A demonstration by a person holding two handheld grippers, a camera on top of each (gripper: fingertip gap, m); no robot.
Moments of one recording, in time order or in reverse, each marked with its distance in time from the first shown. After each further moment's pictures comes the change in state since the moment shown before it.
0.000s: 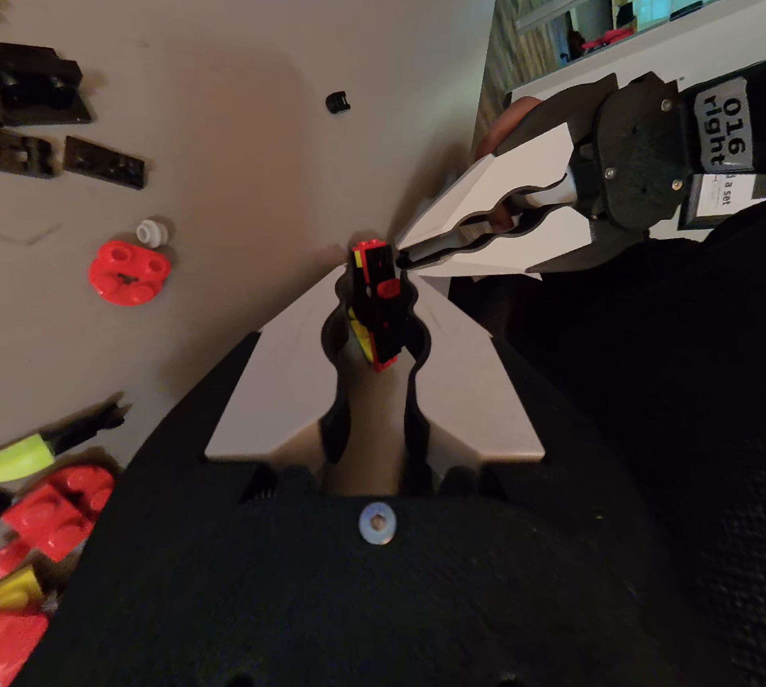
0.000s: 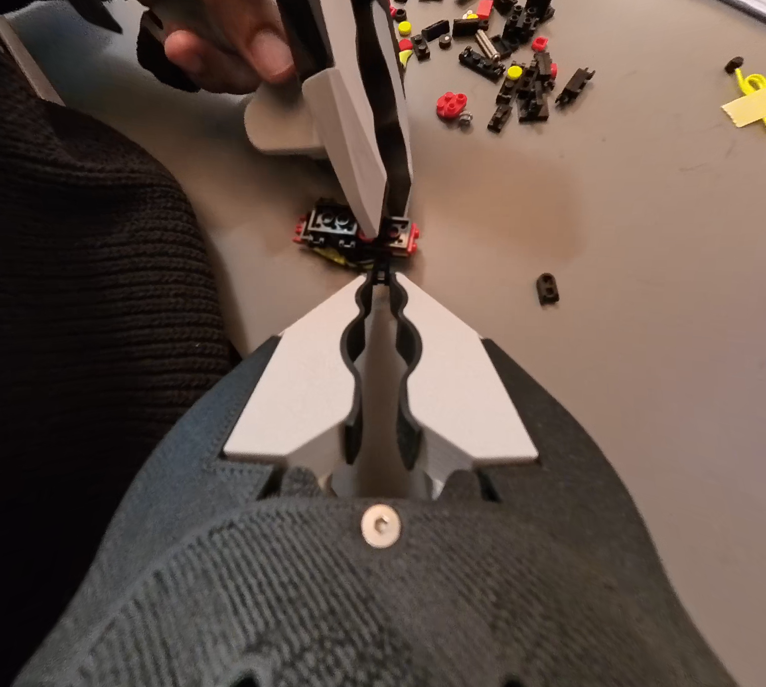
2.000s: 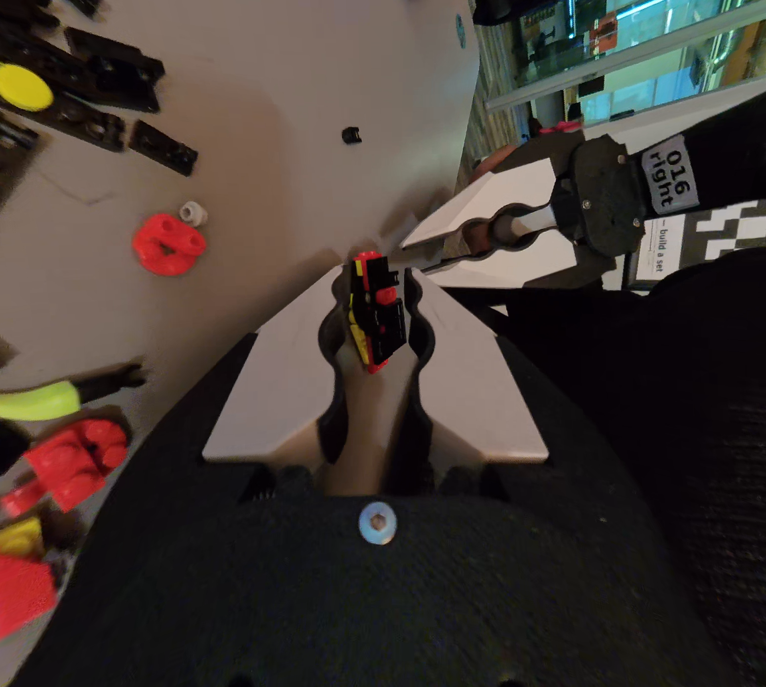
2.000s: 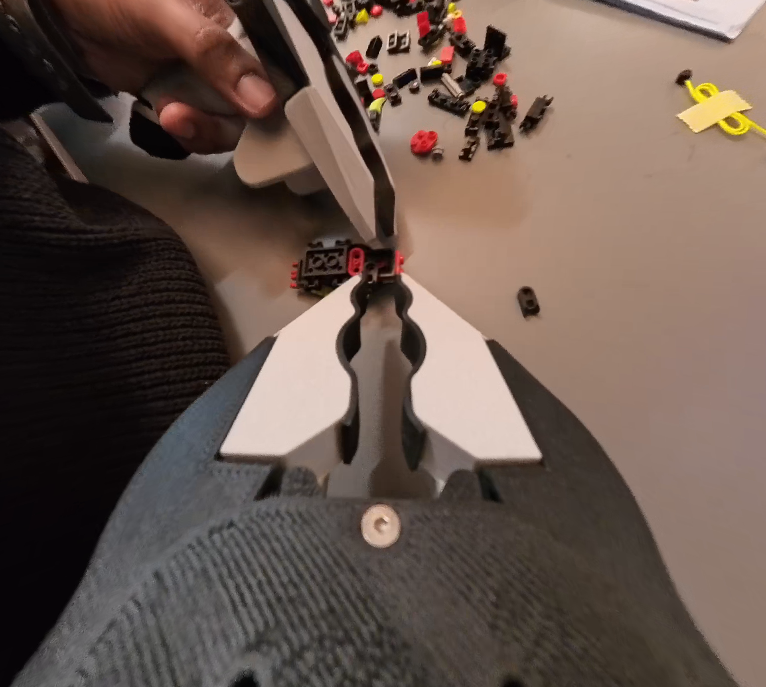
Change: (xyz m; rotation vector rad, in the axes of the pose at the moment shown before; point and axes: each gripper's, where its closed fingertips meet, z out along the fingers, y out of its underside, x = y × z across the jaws) left arm 0.000 -0.012 -0.010 0.127 0.044 -0.123; right arm 0.010 -0.017 -0.004 0.090 0.010 0.108
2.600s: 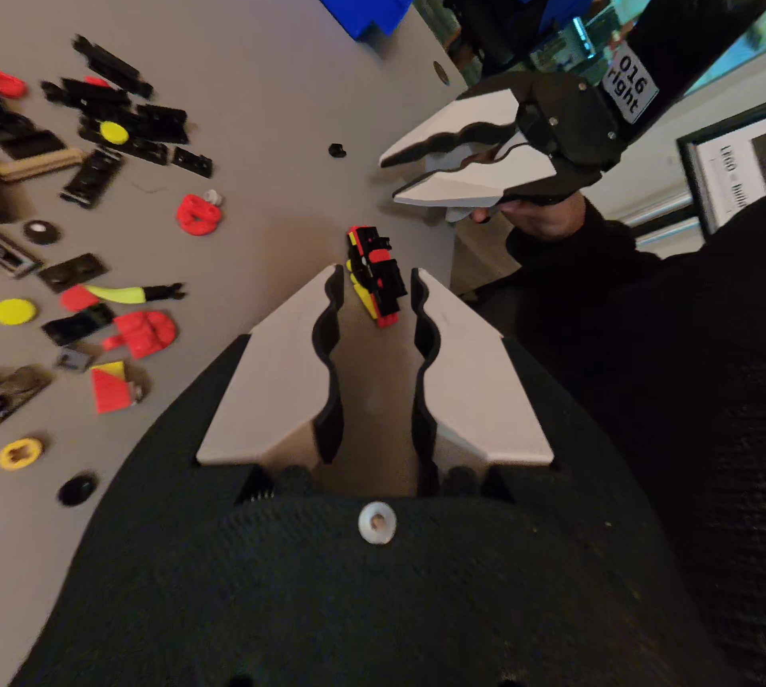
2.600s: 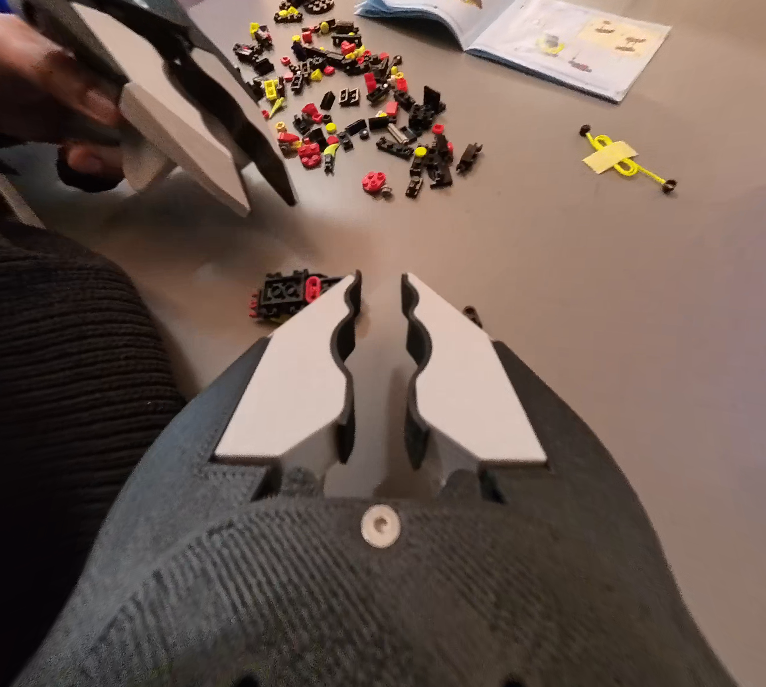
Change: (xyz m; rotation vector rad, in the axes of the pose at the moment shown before) left arm 0.010 0.013 -0.042 0.181 -0.086 0.286; right arm 0.023 -0.017 -0.007 0.098 0.106 -0.021
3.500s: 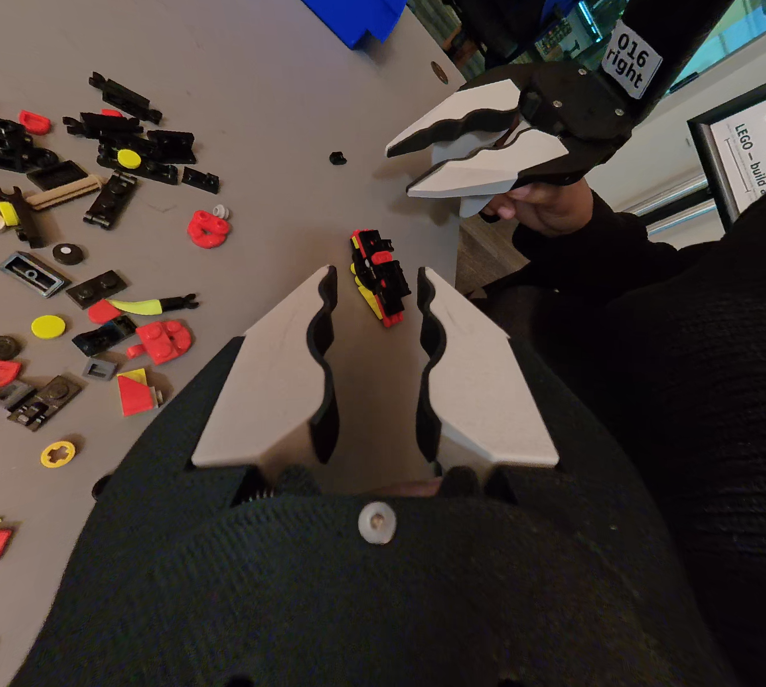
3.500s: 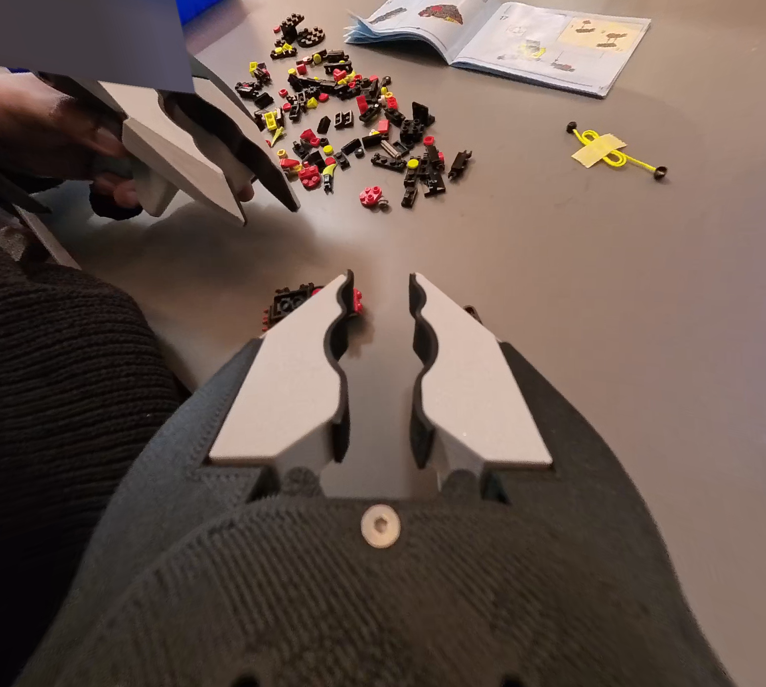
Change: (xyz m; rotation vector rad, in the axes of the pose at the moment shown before) left arm 0.000 -0.004 -0.005 0.002 -0.009 0.062; right arm 0.001 -0.006 -0.008 0.032 -0.007 0.091
